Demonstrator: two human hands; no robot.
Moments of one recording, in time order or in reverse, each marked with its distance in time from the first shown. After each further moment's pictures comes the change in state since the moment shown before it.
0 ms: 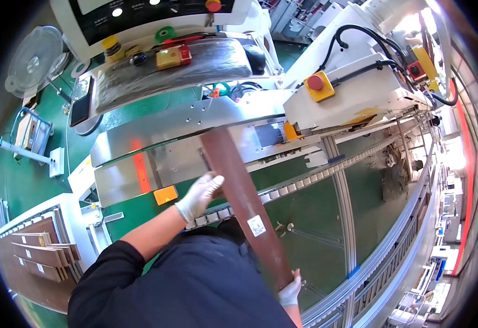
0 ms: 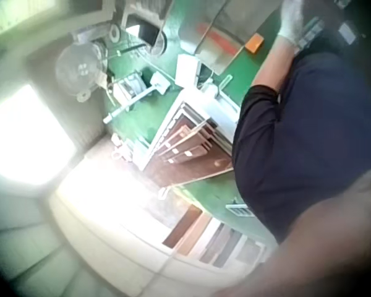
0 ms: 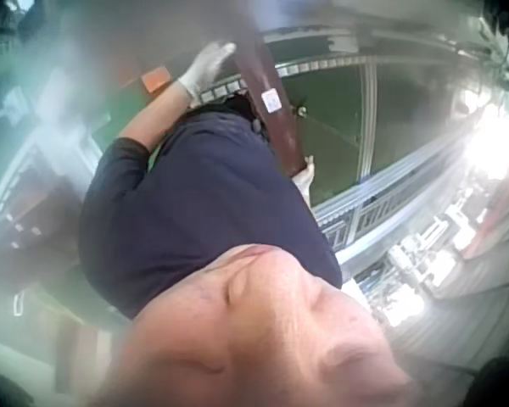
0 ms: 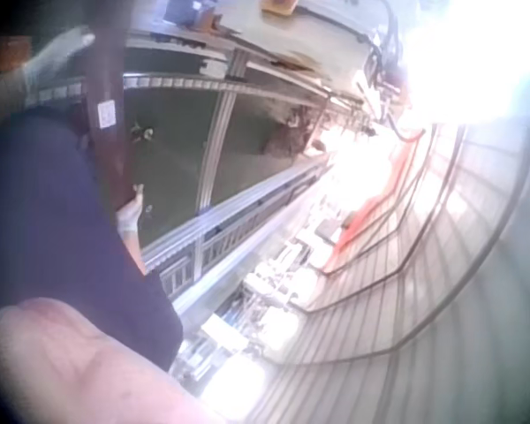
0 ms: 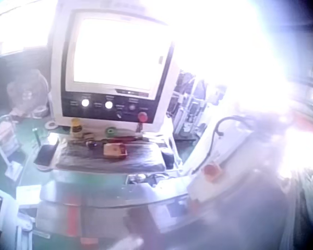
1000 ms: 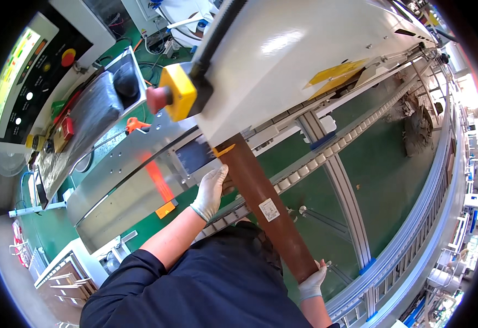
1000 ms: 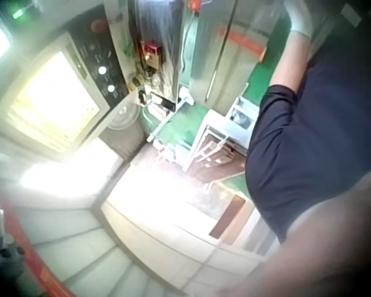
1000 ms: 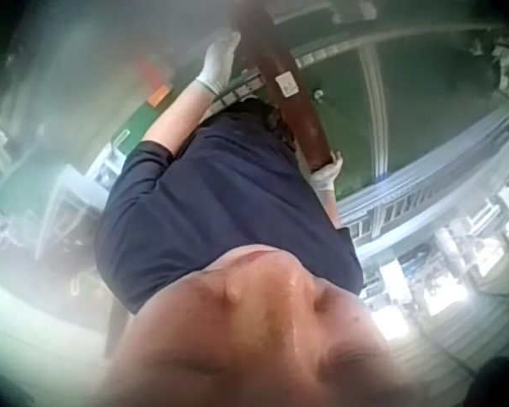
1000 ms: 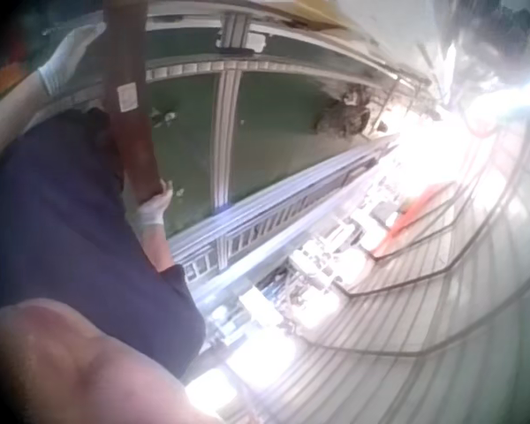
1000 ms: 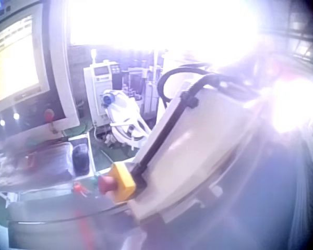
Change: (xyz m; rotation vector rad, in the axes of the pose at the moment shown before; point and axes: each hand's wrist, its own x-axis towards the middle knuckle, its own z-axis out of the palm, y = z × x) left_hand 0.220 -0.057 0.188 -0.012 0.248 -0.326; right_hand 0.154 -0.171 -0.043 0.300 0.294 0.103
